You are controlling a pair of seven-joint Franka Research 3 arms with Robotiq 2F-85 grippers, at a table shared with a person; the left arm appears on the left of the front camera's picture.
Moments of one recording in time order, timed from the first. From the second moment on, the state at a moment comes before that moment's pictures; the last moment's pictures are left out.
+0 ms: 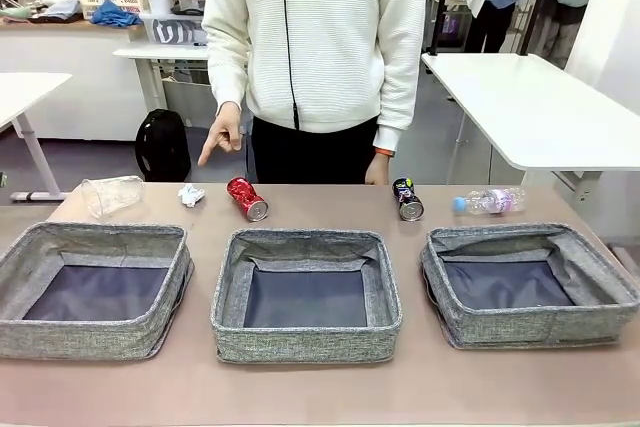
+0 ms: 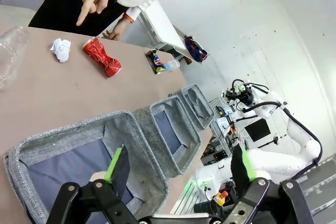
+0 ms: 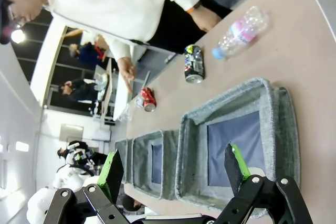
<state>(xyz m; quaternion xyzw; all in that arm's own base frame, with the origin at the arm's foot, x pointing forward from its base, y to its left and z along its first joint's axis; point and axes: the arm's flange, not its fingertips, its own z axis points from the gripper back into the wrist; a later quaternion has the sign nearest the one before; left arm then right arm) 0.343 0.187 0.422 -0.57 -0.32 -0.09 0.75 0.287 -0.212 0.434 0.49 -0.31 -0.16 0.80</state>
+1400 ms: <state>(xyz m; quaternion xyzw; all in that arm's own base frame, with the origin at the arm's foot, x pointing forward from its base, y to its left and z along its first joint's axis) 0.425 -0.060 0.472 -0.24 -0.26 -0.16 0.92 0.288 -0.212 0.433 0.49 -0.31 -0.16 0.80</state>
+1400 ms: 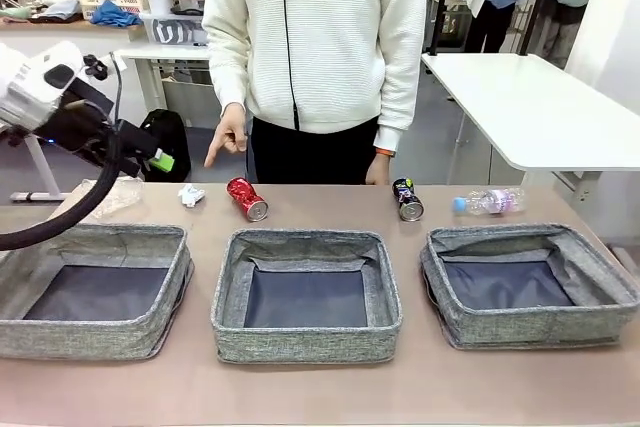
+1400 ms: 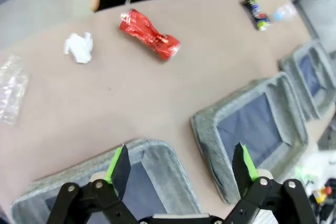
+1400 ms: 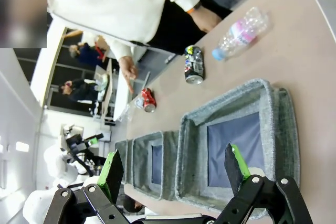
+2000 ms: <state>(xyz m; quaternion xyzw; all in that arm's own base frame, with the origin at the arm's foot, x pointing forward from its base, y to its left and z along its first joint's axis) 0.522 -0.066 0.423 -0.11 -0.21 -0.02 0.97 0.287 -0.213 0.434 0.49 -0.31 -0.15 0.80</state>
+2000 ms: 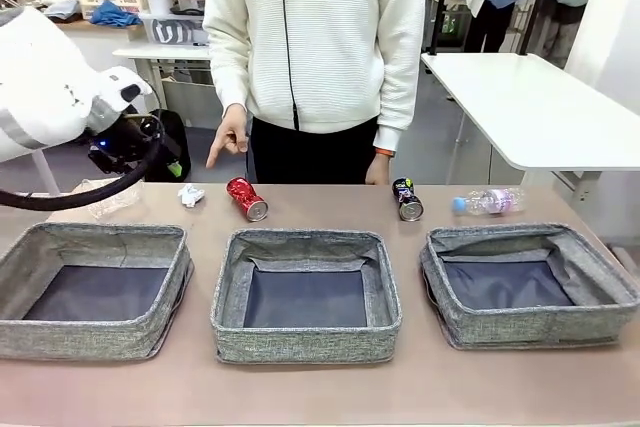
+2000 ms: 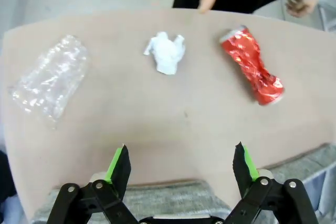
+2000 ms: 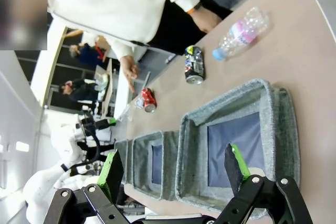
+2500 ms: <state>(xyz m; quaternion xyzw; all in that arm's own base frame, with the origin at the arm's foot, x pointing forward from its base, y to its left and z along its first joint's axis) 0.588 -0.083 0.391 -0.07 -0.19 0.03 0.98 0.287 -0.213 0.434 0.49 -0.31 -0.15 0.80</state>
